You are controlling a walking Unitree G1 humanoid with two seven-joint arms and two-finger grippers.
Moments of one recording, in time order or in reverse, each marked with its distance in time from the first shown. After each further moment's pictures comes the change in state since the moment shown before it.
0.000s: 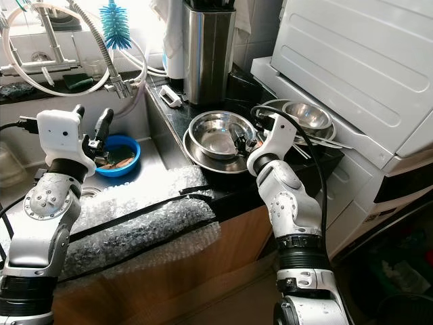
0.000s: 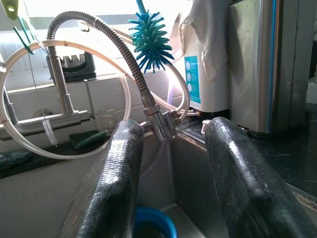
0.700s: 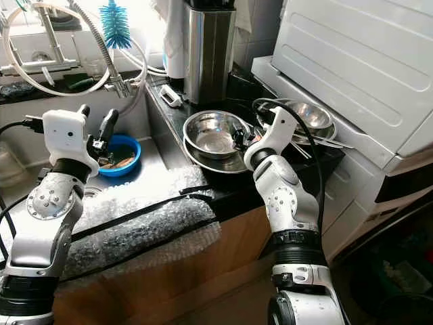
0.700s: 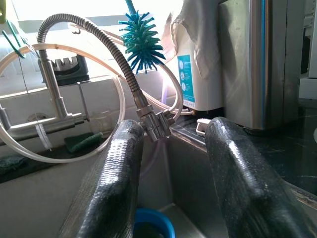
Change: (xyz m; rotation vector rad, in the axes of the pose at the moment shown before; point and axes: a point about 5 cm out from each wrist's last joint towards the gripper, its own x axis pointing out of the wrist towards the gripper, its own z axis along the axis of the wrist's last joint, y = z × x) left arm 0.000 -0.004 0.001 0.022 -0.004 -0.028; right arm 0.002 -0.001 0.010 0.091 -0.044 -0.015
